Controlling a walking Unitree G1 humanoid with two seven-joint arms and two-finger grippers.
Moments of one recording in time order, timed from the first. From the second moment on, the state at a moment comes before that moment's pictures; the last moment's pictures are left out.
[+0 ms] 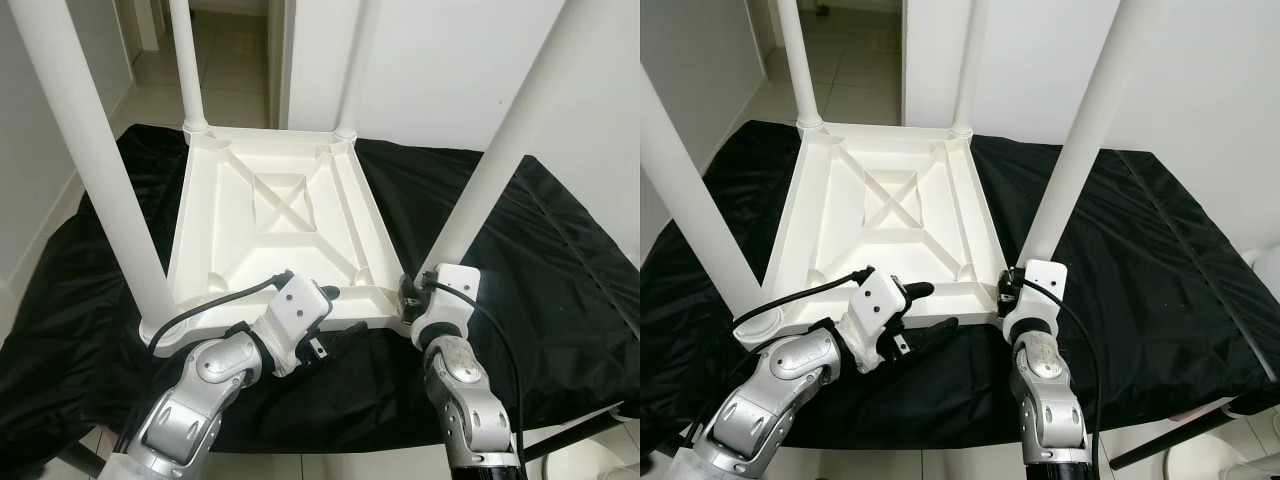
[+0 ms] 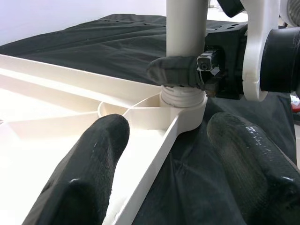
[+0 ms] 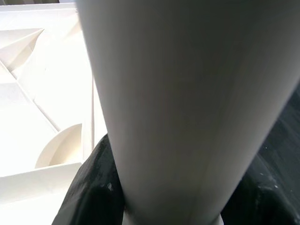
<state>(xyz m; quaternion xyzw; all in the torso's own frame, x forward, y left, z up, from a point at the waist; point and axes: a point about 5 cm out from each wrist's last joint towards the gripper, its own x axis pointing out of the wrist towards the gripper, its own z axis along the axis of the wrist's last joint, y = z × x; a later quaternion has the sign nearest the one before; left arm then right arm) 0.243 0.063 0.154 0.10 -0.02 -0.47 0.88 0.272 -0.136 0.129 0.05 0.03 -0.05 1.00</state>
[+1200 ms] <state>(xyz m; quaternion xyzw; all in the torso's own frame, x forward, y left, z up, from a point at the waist) 0.246 0.059 0.156 0.09 -0.03 -0.47 0.88 0.289 -0.174 0.138 -0.07 0.00 0.27 0.96</state>
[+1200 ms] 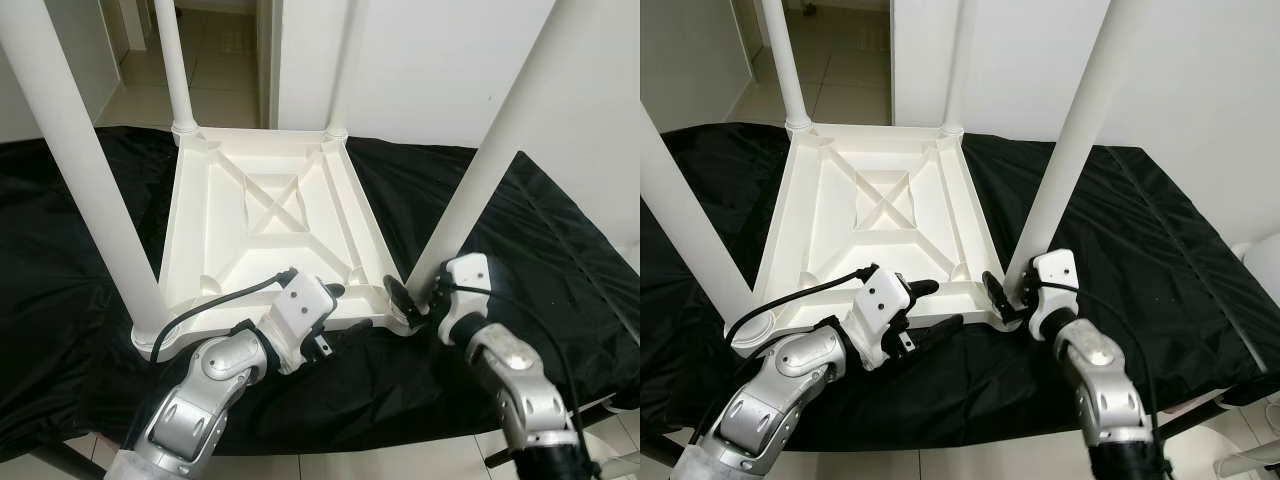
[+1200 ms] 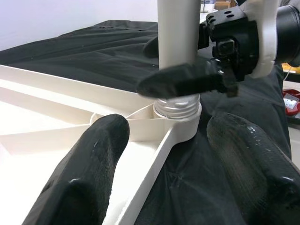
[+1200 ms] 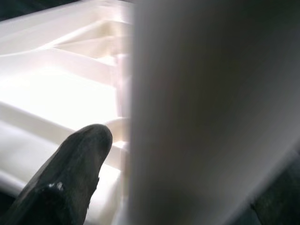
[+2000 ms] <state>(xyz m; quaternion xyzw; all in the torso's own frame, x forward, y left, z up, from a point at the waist) 0.250 0.057 0.161 0.11 -0.04 -0.47 0.88 0.301 -0.182 0.131 -0.07 0.03 0.39 0.92</state>
